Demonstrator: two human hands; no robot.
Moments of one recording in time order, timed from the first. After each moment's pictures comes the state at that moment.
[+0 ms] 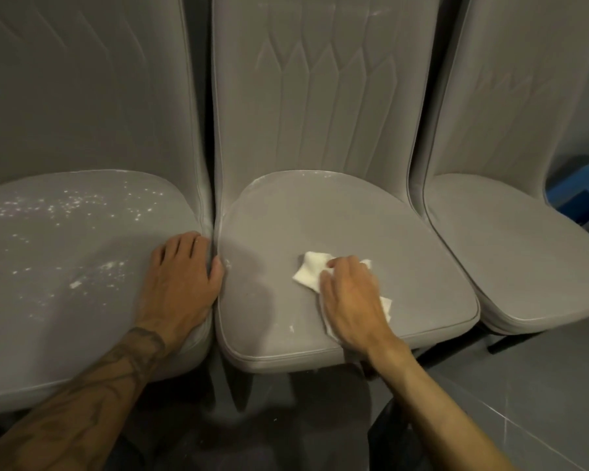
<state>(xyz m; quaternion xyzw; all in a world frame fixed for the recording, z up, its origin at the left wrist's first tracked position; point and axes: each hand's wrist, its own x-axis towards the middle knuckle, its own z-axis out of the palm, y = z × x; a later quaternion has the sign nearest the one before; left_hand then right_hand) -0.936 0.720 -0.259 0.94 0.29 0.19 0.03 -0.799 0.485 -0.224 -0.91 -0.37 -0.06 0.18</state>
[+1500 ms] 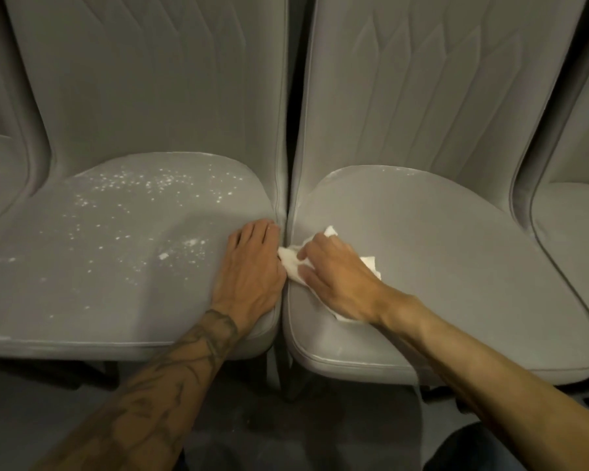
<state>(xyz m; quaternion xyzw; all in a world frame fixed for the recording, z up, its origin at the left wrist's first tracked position) -0.944 0.719 -0.249 0.94 0.29 0.13 0.09 -0.802 0.595 -0.236 -0.74 -0.65 0.04 0.20</state>
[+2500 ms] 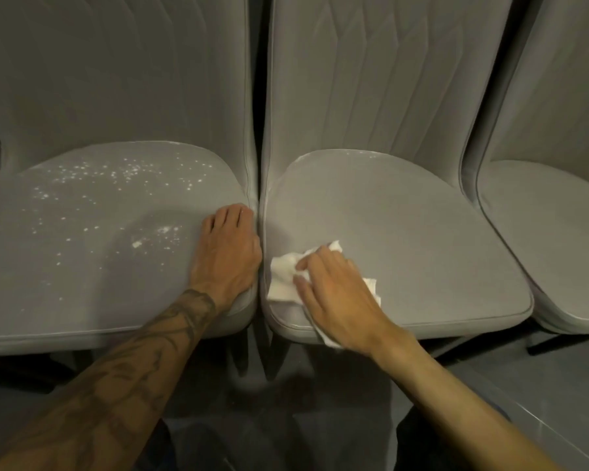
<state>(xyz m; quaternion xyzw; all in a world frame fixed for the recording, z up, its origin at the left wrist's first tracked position) -0.945 0.715 -0.243 0.95 0.28 0.13 0.06 -0.857 0.522 -0.224 -0.81 -0.56 -0.01 0.18</state>
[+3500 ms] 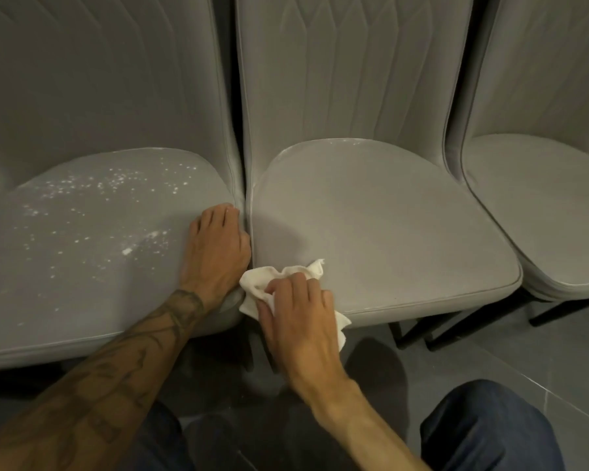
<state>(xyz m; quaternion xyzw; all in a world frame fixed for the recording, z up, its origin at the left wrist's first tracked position) -0.941 0.714 -0.248 0.94 0.30 0.16 0.08 -0.935 0.526 -0.263 -0.87 -0.42 -0.12 0.23</state>
